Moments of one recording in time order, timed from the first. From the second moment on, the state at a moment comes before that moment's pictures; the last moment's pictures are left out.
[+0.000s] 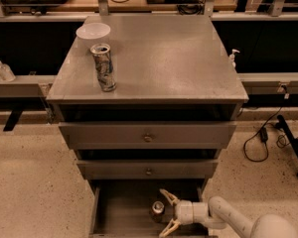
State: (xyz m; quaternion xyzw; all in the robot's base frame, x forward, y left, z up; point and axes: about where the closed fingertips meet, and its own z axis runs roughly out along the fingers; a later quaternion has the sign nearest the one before) arm 0.485 -0.055 0.244 -0.53 0.53 0.43 0.50
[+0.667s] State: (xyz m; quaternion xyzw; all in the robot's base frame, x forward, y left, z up) arm 0.498 -0.049 0.240 -0.53 0.54 0.41 0.50
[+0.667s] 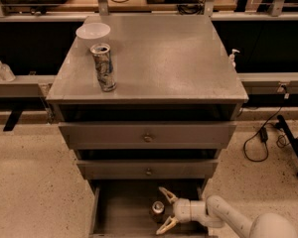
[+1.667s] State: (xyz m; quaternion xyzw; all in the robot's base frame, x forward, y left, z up) arm 0.520 -0.047 0.185 -0.52 0.63 0.36 0.45
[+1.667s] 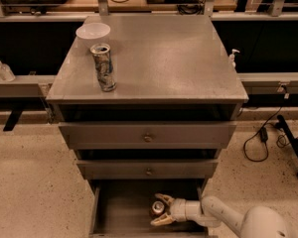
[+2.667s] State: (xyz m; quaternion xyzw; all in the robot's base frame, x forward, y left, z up) arm 0.522 -0.049 0.192 -0.54 0.61 0.35 0.46
